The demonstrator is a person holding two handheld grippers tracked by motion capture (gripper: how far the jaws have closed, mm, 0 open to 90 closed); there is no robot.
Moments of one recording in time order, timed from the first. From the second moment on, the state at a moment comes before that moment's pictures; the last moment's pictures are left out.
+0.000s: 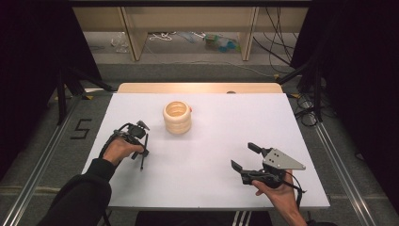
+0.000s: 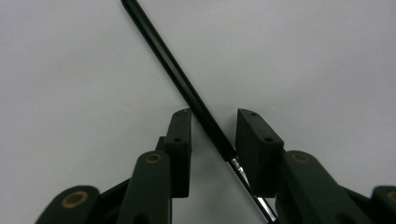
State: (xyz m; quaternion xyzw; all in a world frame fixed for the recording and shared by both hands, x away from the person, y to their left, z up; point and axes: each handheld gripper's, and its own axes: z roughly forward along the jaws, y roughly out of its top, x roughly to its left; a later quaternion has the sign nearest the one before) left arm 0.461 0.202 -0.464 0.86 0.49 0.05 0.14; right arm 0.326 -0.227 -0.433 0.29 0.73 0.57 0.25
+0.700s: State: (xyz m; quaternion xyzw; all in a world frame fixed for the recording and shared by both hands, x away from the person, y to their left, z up) left arm 0.462 0.199 -0.462 0.88 0.46 0.05 0.10; right arm 0.326 -0.227 -0.433 0.29 0.73 0.57 0.25
